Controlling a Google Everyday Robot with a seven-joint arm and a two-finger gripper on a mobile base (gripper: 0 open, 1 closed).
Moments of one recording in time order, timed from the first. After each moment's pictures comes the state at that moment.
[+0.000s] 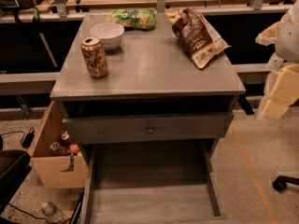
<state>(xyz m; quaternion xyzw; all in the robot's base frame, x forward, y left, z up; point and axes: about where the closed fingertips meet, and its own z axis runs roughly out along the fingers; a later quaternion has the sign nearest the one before) 0.438 -0.215 0.983 -0.60 0.78 -0.04 0.17</state>
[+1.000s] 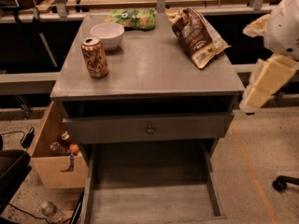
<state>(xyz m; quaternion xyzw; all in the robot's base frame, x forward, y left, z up) 0.465 -0.195 0.988 -0.61 0.76 -0.02 0.23</state>
